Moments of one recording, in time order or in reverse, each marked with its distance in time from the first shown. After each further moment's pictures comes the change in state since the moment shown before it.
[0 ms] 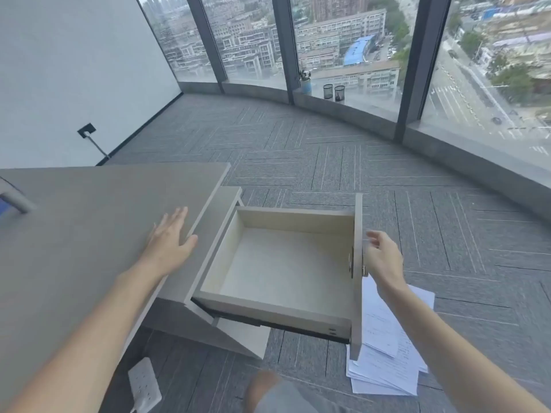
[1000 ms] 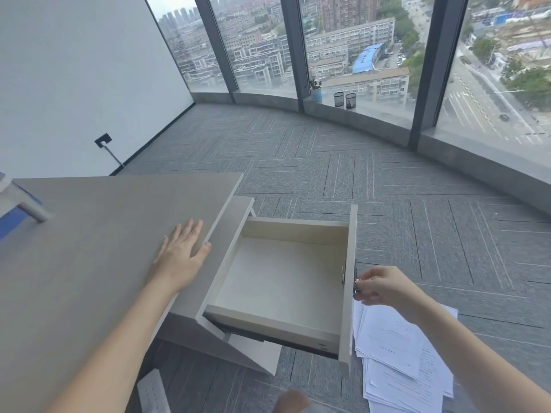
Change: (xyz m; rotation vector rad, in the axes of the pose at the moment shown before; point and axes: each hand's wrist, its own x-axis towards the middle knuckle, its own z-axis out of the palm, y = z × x) left_hand 0.009 -0.014 0.012 0.043 -0.015 -0.017; right_hand 0.023 0.030 0.013 0.103 -0.580 0.192
